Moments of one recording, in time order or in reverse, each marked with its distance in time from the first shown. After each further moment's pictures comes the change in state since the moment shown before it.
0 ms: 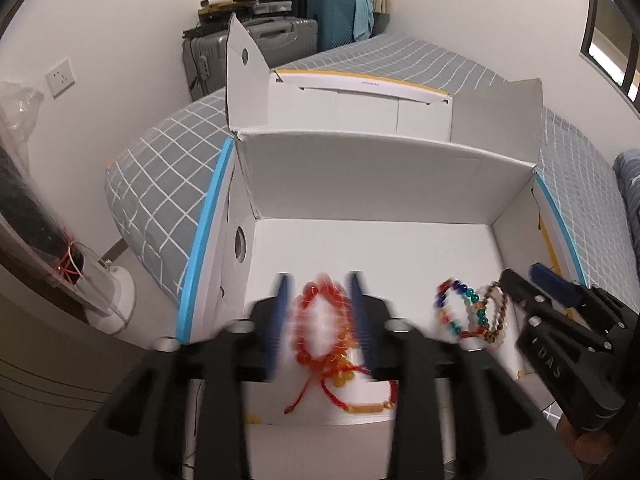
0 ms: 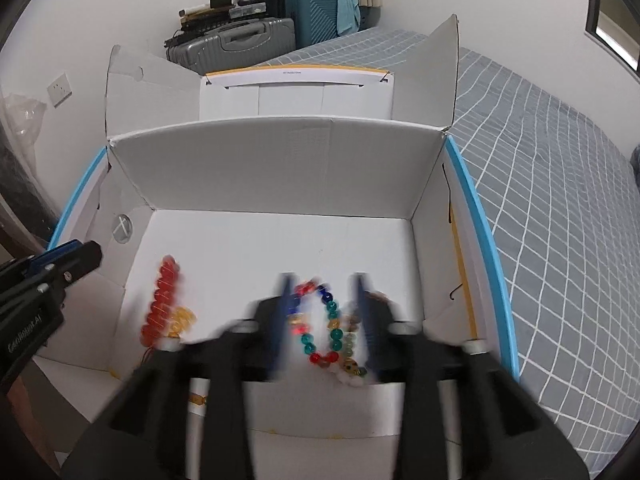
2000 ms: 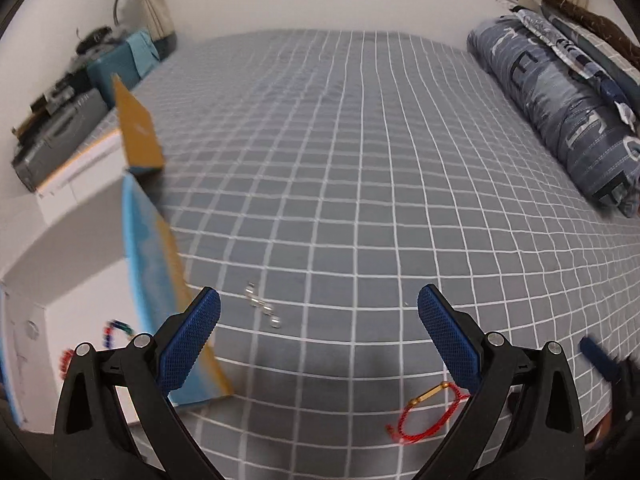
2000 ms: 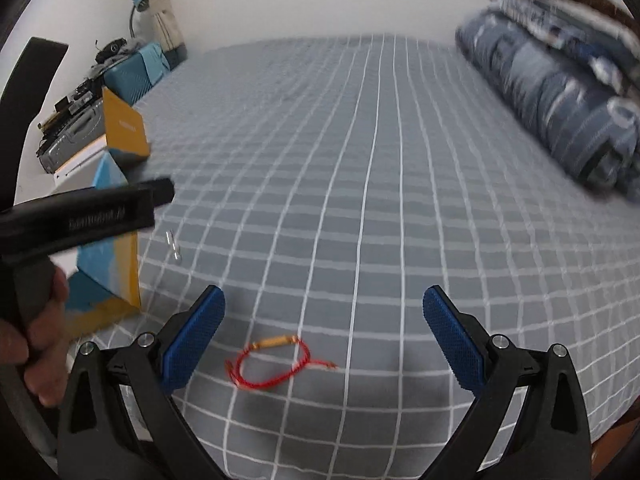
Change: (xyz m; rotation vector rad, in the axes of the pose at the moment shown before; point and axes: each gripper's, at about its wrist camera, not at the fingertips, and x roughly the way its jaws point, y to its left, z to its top) left arm -0.029 -0.365 -0.062 0.457 0.043 -0.276; right arm -0.154 -0.293 -0.182 0.453 0.017 -0.263
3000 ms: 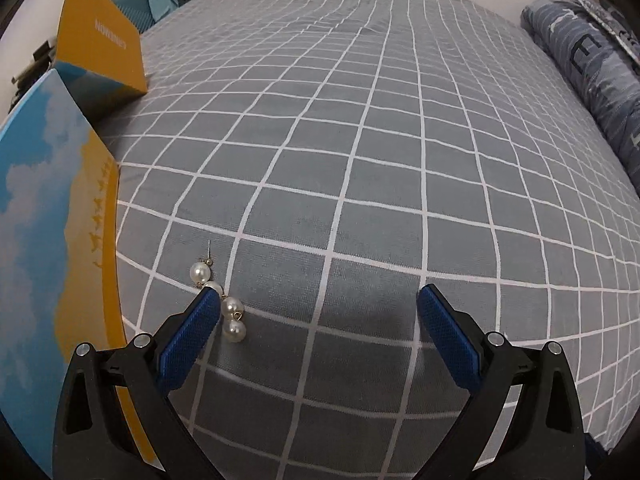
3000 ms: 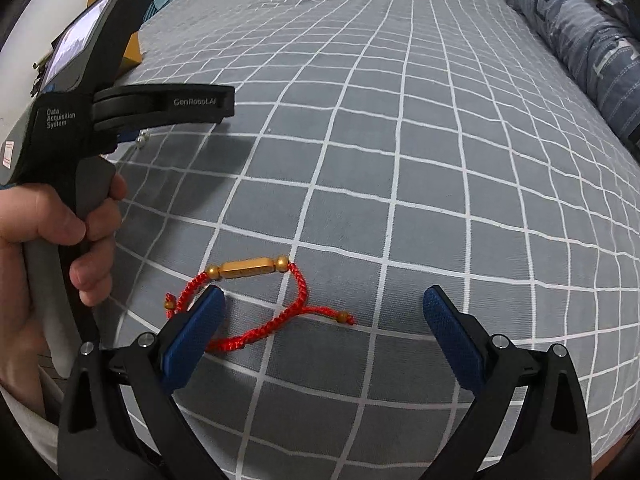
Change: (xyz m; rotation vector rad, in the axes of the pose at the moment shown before) left arm 0.135 0.012 -0.022 -0.102 0.096 0.084; right arm 0.091 0.015 -0.052 -0.093 0.197 0.013
